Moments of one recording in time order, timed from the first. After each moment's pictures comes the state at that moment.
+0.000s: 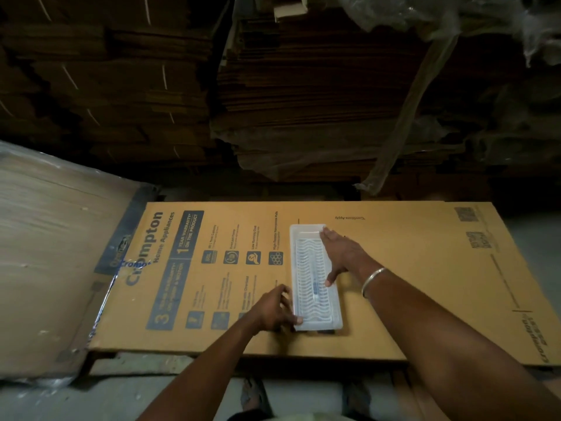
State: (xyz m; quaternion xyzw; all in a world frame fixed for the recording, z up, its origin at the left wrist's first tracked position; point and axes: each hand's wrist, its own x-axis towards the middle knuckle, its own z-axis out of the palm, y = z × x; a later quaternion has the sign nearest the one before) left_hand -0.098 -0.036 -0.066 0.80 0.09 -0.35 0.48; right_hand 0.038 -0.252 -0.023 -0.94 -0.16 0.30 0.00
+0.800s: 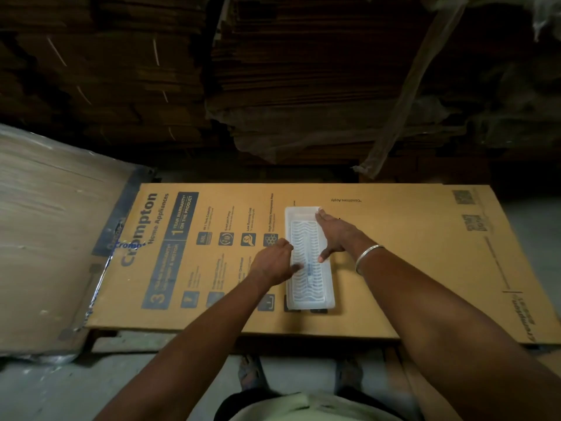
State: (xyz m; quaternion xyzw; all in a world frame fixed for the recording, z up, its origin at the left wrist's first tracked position) left_hand -0.050 -0.065 -0.035 0.97 -0.11 -0.20 0.08; right_hand 0.044 -0.260 -0.037 -0.94 -0.16 0.30 0.06
